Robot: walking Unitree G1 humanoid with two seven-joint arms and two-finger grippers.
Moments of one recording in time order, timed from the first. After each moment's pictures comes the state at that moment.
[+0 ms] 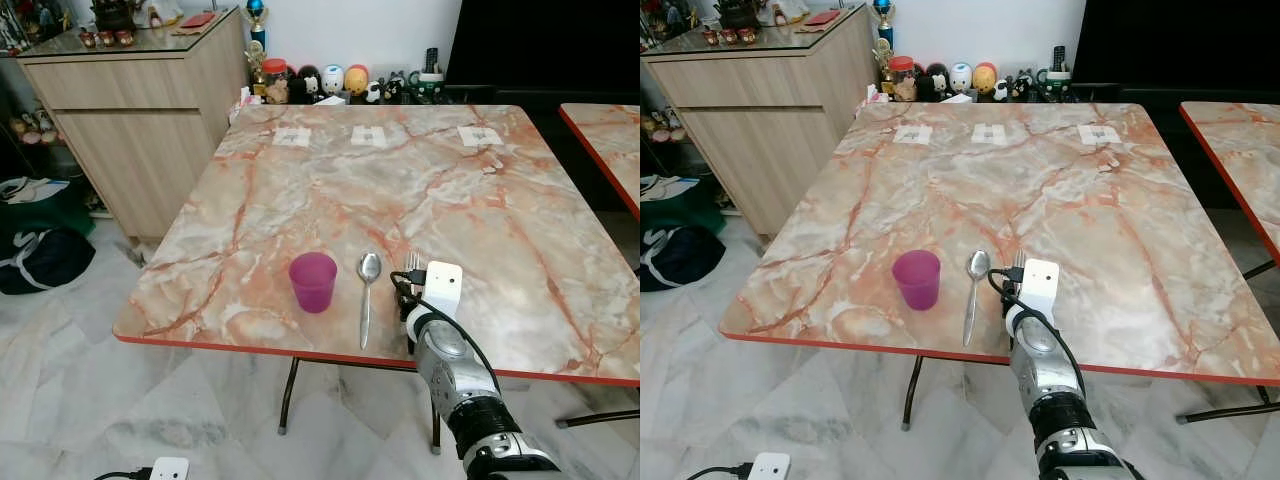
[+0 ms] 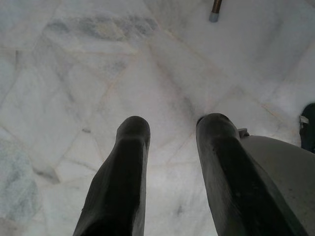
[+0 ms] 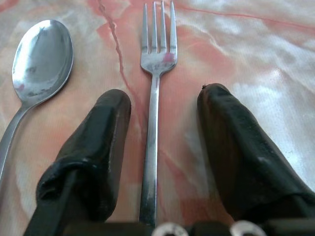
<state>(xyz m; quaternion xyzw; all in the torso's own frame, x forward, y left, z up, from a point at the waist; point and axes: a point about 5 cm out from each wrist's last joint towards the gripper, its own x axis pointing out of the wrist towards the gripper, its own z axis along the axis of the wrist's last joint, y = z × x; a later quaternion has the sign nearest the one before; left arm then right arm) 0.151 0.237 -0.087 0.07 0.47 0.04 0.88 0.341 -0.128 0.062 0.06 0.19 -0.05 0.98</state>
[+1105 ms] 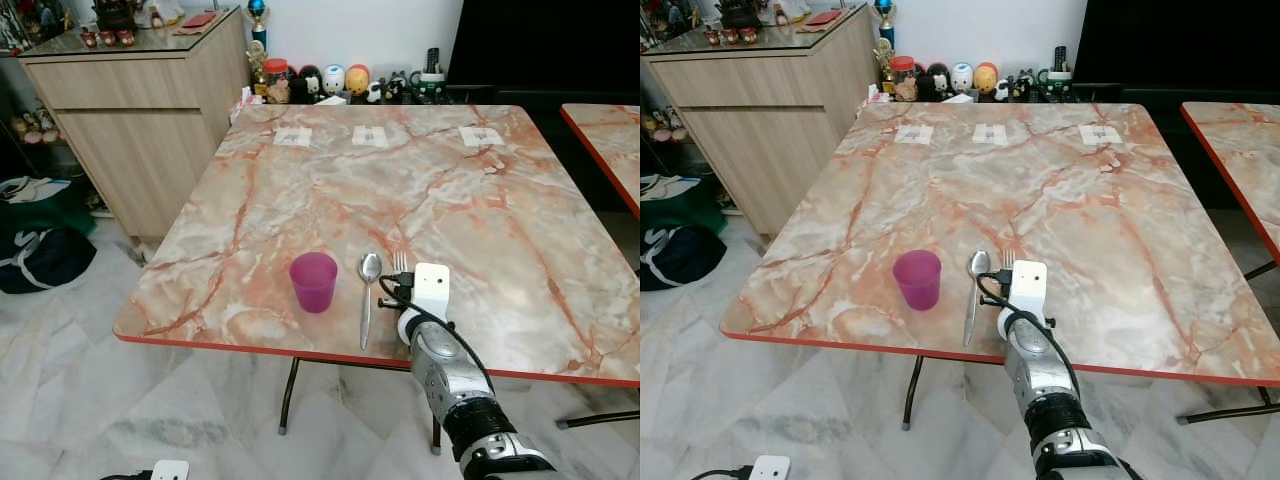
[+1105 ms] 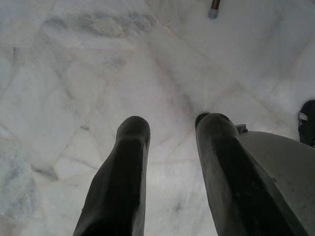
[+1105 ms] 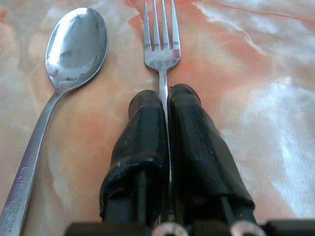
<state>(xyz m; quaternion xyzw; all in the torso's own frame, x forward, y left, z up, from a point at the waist) 0.148 0.236 -0.088 0.07 0.47 0.04 0.88 0.339 -0.119 0.060 0.05 0.19 -0.02 0.98</state>
